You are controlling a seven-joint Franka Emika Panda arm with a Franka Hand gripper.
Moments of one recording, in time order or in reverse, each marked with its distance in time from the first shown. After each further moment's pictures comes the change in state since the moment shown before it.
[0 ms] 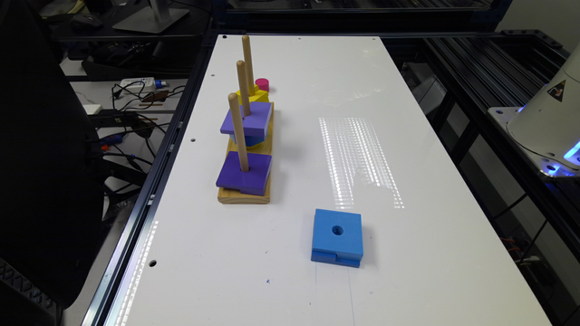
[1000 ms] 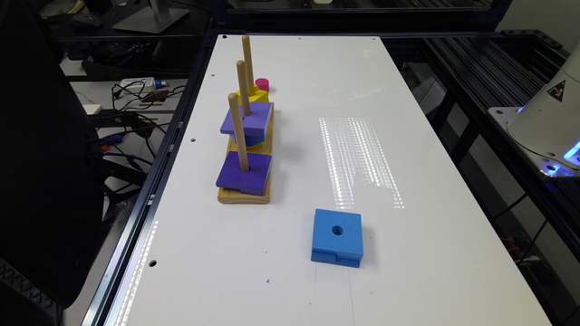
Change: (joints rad) arm -0.009 0.041 0.000 -0.010 -0.001 0.051 -0.004
